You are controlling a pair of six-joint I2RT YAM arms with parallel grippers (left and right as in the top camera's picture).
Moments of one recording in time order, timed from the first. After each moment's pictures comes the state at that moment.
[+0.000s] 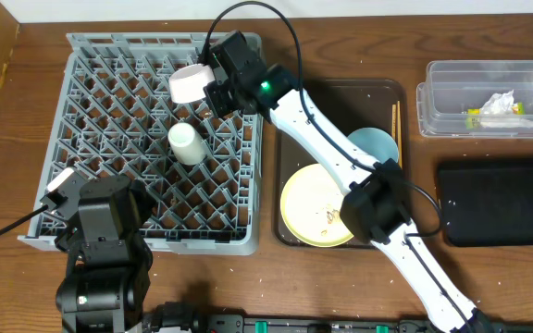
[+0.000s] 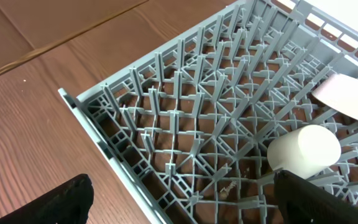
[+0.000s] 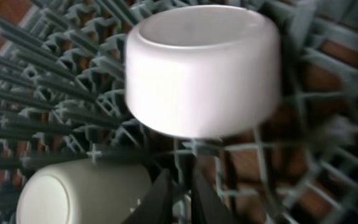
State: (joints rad) left arm 0.07 0.74 0.98 -1.02 -0.55 -0.57; right arm 0.74 2.66 2.68 -0.86 -0.21 0.29
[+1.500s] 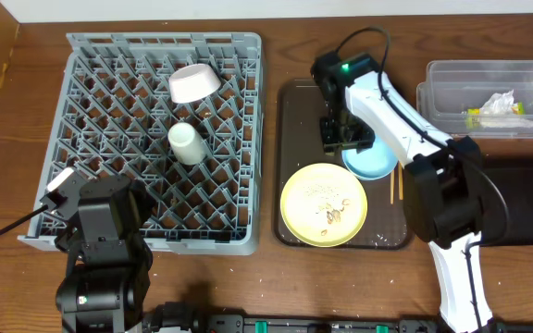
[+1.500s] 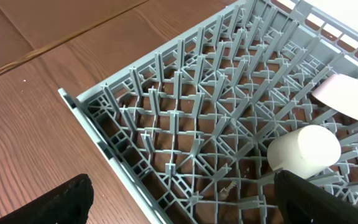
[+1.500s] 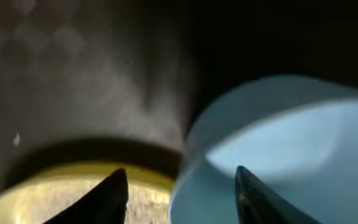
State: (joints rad) left arm 0.07 0.74 0.98 -1.02 -0.55 -0.57; right arm 0.48 2.30 1.94 -1.29 -0.01 0.41
